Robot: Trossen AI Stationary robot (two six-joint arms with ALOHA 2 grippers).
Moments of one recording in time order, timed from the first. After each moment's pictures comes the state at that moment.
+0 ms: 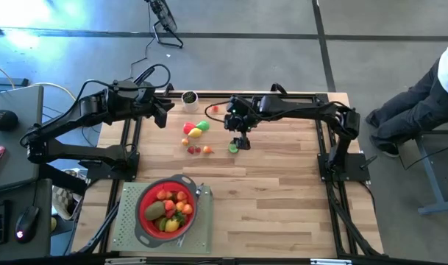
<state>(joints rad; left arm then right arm) 0.33 0.87 1.22 -0.79 -0.24 -0.42 -0.29 1.83 1.53 -0.72 -0.18 -0.29</state>
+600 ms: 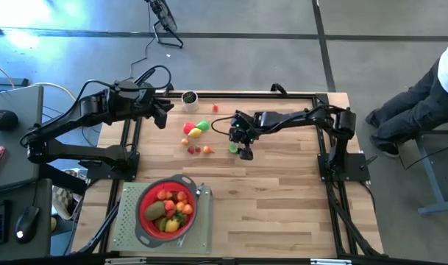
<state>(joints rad) 0.33 0.87 1.22 -0.82 -0.24 -0.42 -0.28 1.87 1.20 -0.40 -0.21 -0.25</state>
